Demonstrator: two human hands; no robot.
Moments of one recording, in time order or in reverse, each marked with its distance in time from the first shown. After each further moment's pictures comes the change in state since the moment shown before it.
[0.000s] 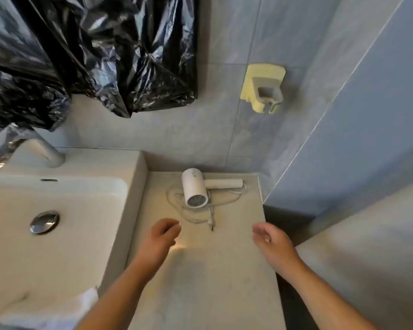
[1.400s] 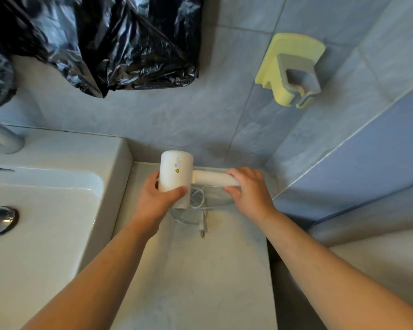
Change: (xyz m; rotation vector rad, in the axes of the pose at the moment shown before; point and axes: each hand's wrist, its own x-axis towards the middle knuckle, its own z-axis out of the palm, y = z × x) left_hand 0.111 0.037 0.021 -0.204 0.114 0.054; right_hand 0.142 -0.059 0.019 -0.551 0.149 -0.519
